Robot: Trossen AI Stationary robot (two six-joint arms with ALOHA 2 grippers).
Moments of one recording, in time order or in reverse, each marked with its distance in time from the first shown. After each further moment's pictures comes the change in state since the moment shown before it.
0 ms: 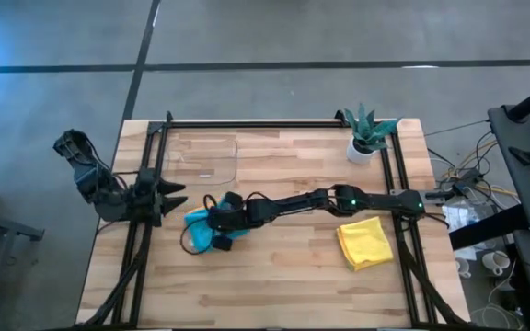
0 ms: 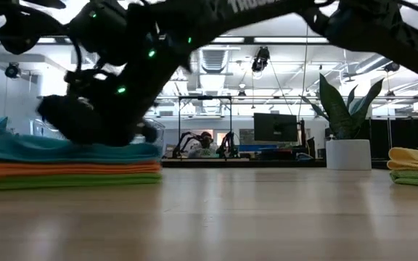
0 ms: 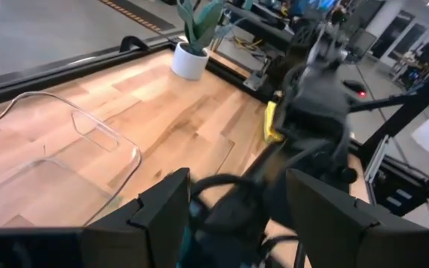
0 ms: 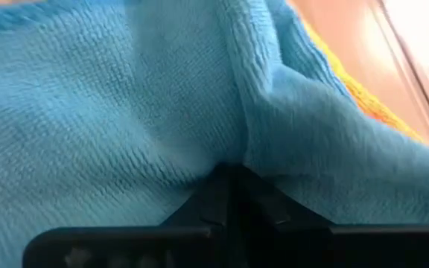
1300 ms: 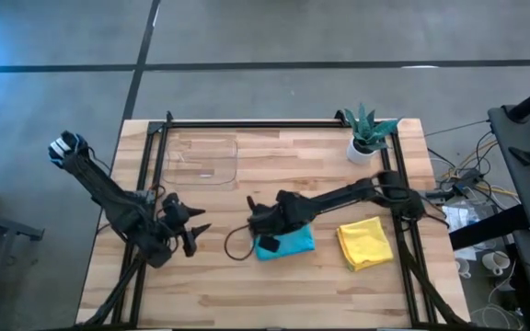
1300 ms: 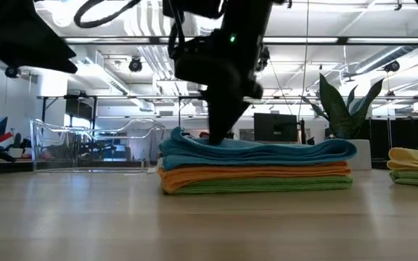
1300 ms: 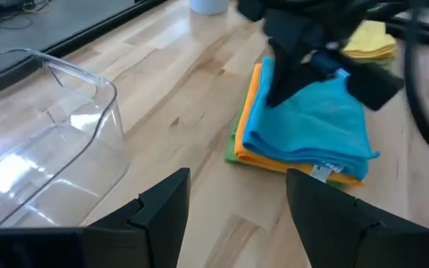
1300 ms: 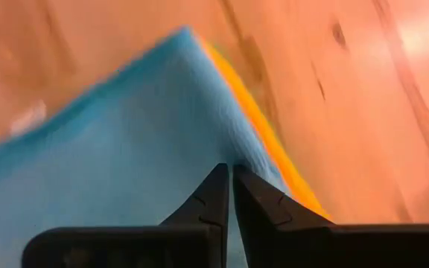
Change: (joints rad) left arm 0.000 0.511 0.000 0.128 0.011 -0.106; right arm 0.076 -0.547 -0.649 -0.251 0.091 0.284
